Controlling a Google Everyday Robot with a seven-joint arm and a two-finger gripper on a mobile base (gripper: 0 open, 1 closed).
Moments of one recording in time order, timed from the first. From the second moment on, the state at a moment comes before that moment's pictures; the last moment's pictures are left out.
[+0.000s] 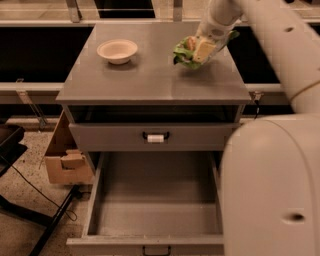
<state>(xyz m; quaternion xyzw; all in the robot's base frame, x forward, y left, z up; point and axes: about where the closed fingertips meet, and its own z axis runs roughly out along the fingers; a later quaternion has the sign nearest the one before) 0.804 -0.137 0.919 -0.65 0.70 -0.11 0.29</state>
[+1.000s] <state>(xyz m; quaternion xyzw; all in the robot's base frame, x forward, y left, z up) 0.621 -0.238 0.986 -0.55 0.78 -0.02 0.30</state>
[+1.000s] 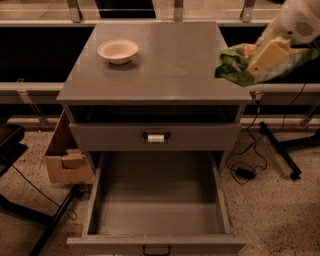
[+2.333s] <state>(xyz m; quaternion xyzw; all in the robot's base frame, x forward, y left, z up) 0.496 -0.202 0.828 -0.44 0.78 0.12 0.43</state>
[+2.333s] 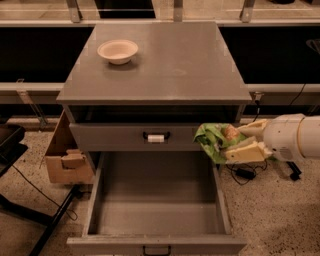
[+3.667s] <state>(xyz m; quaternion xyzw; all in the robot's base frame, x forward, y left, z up) 0.495 -0.097 0.684 -0.43 0.80 0.21 0.36</state>
